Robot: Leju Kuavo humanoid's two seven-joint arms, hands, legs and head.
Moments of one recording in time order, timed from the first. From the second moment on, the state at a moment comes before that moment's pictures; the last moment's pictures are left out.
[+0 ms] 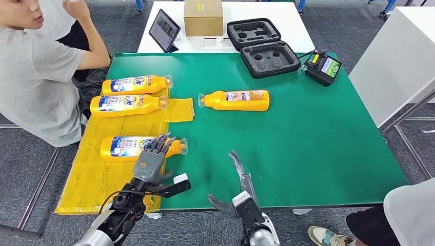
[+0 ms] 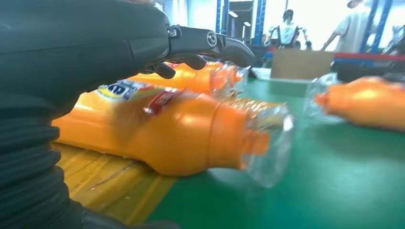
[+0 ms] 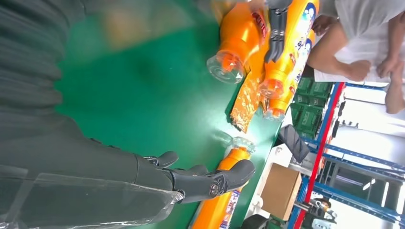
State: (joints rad) left arm -0.39 -0.13 -0.19 -0.68 -1.13 0.66 -0.45; right arm -0.05 0.08 0.36 -1.13 0.11 -0.45 -0.70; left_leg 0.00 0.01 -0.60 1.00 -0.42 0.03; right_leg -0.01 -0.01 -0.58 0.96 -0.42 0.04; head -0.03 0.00
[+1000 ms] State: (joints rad) left arm -0.15 -0.08 -0.42 -1.16 -0.57 0.68 -0.60; right arm 0.08 0.07 0.37 -1.42 0.03 -0.41 -0.70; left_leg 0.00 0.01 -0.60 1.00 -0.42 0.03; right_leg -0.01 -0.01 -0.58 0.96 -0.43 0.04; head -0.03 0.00
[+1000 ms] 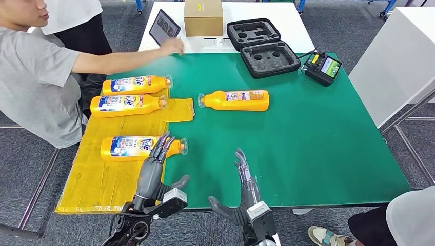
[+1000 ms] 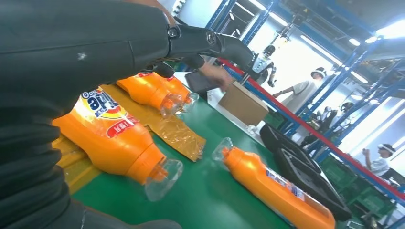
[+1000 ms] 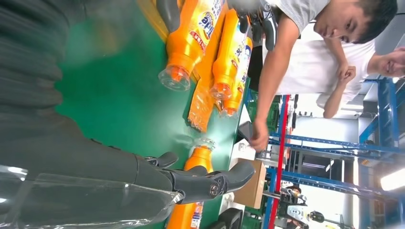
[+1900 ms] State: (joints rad) left arm -0.04 -0.08 -0.42 -1.32 -0.29 0.70 -0.70; right arm 0.12 0.08 0.32 -1.47 0.08 -0.58 -0.70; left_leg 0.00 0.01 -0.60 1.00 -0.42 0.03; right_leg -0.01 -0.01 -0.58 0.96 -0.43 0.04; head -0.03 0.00
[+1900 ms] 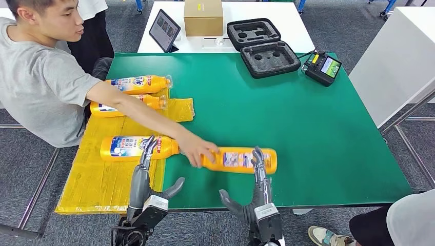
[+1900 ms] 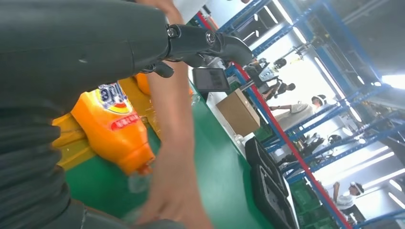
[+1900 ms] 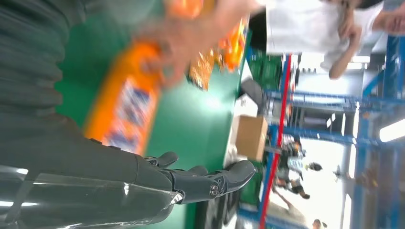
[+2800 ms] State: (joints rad) left arm -0.02 -0.10 -0.43 -1.35 -0.24 0.66 -0.70; right arm 0.16 0.05 0.32 -1.49 0.10 -0.65 -0.70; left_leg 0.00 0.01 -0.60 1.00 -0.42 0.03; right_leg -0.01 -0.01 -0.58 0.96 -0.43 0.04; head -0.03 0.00
